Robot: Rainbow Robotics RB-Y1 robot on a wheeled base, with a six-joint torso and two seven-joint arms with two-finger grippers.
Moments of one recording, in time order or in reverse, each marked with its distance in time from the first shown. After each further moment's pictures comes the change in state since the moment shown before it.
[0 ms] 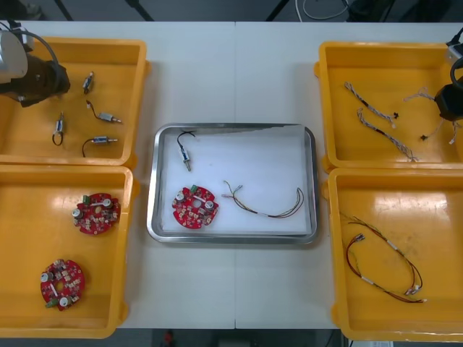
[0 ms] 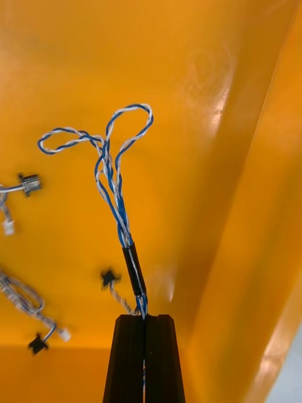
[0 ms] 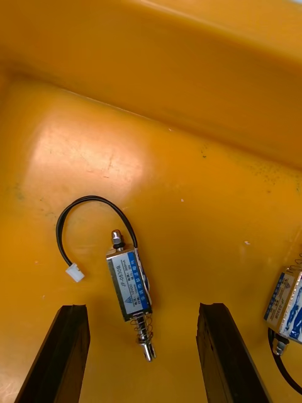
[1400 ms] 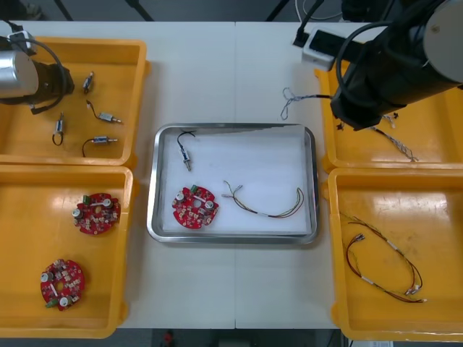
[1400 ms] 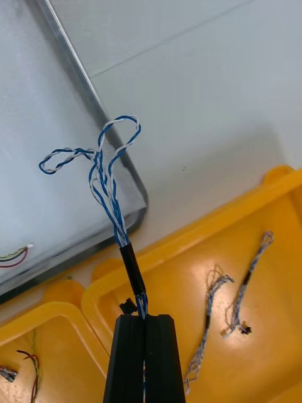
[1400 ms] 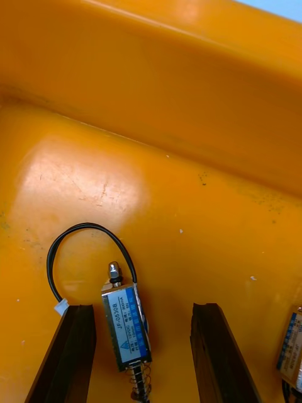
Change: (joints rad) right arm 0.085 0.058 0.400 -1.015 -0.357 0.348 0.018; left arm 0.015 -0.030 -0.007 0.071 -0.006 -0.204 0.000
